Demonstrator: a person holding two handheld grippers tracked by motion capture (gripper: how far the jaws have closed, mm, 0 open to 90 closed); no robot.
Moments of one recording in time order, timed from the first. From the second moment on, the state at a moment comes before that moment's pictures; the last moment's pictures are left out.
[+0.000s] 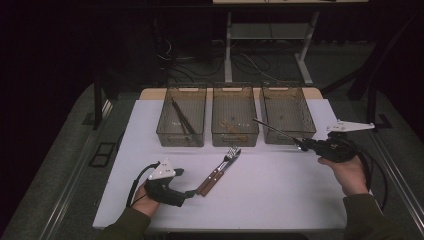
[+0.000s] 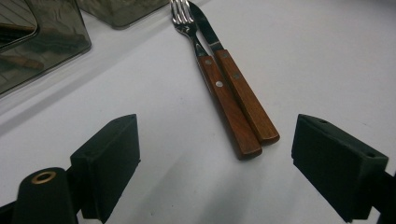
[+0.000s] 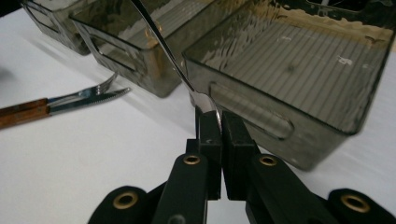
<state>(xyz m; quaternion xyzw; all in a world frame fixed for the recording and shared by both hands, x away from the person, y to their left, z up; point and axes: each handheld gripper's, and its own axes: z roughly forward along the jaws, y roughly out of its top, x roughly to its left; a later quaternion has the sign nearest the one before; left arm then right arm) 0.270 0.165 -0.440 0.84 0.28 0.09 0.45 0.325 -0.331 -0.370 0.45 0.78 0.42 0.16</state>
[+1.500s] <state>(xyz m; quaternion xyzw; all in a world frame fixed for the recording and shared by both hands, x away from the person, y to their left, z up) 0.268 0.165 -0.439 0.84 0.28 0.08 0.46 0.423 -0.199 -0.364 0.47 0.79 0.35 0.16</state>
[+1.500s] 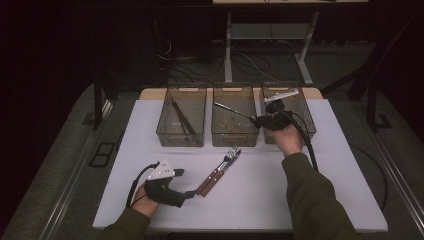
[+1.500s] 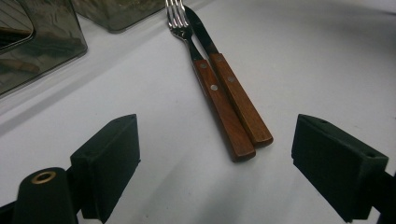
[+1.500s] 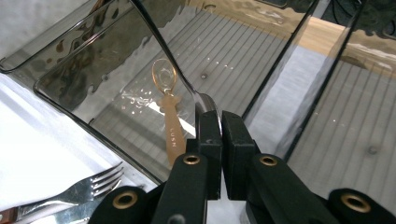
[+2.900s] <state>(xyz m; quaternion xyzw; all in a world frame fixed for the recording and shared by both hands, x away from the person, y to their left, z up) 0.269 0.166 -0.439 0.84 0.27 0.08 0.45 0.408 -0.216 -0.371 0.43 0.80 0.40 0.13</state>
